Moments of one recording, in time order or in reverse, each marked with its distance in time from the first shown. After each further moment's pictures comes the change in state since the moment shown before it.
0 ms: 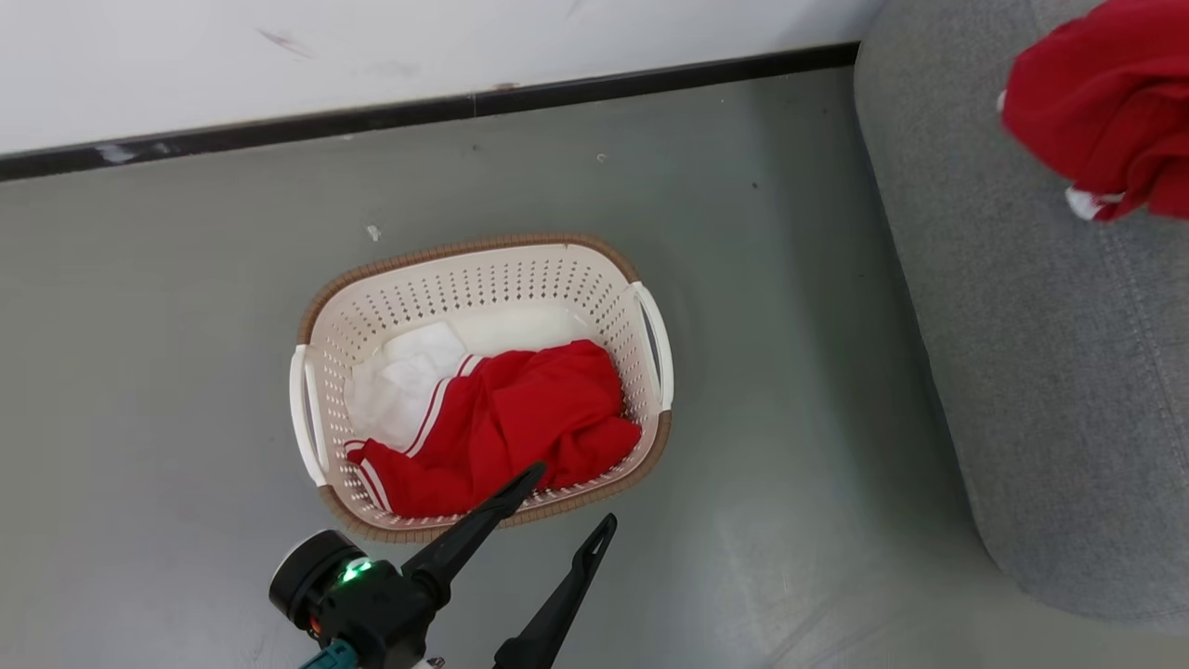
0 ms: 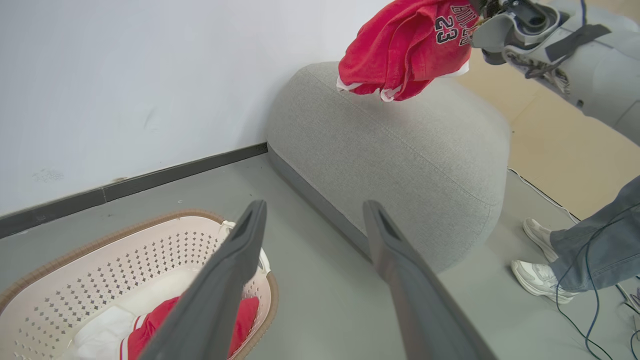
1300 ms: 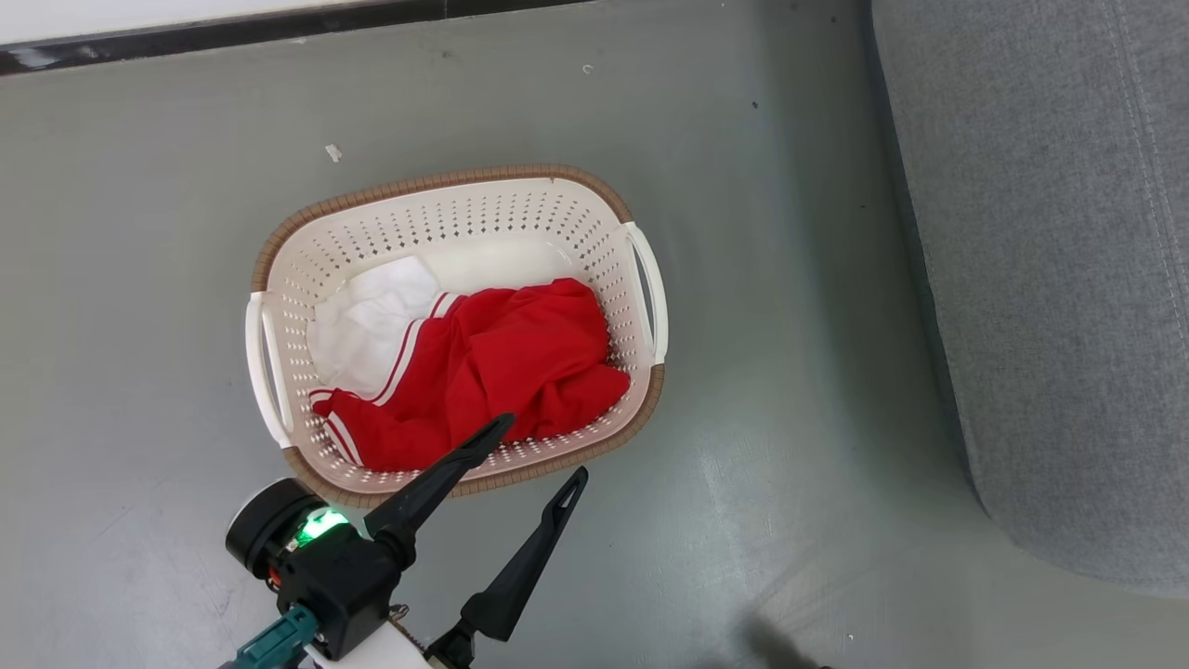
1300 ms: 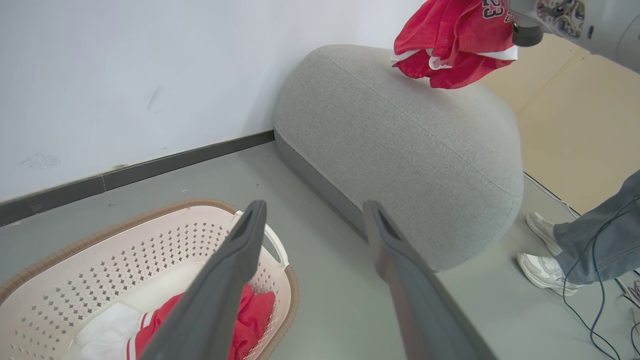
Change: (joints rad) left arm -0.063 0.049 0.042 -0.019 0.013 -0.026 -0.001; right arm -0.320 -0.120 -0.349 0.288 0.198 0.000 0.108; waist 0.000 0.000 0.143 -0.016
